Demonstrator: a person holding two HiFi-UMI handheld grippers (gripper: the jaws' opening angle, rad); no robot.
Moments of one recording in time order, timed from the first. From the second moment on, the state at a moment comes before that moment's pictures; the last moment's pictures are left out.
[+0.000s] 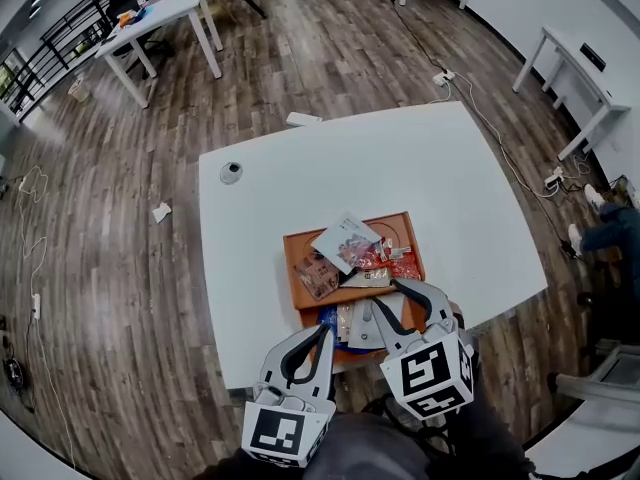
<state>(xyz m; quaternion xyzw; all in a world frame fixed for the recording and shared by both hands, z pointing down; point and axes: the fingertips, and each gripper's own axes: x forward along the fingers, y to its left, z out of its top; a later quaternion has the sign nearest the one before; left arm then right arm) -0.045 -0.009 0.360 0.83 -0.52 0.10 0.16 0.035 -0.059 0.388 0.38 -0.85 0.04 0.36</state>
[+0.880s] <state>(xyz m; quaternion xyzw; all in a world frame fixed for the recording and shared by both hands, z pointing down) -0.054 -0.007 0.382 0.83 -0.52 0.11 0.19 0.024 -0.012 0.512 0.25 -0.82 0.17 0.49</state>
